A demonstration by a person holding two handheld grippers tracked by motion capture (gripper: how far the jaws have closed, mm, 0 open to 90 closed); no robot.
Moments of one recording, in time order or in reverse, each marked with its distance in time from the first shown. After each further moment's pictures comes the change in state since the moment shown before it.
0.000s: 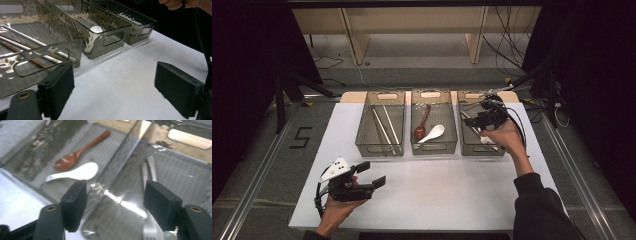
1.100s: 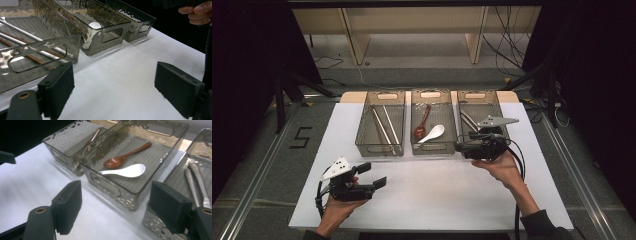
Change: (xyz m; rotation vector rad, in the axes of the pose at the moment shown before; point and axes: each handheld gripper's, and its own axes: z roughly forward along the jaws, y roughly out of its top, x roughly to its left) left arm 0.001 -0.001 0.003 0.020 -0.014 -0.025; right arm 0.066 -0.063 -0.034 -0.200 0.149 -0.085
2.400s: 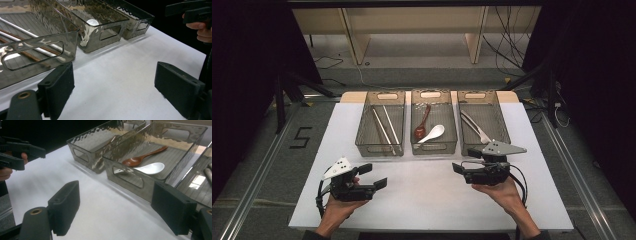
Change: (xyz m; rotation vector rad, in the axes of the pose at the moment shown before) left arm 0.001 0.000 0.001 0.023 -0.017 -0.006; right arm 0.030 -0.050 -0.017 -0.127 0.067 -0.032
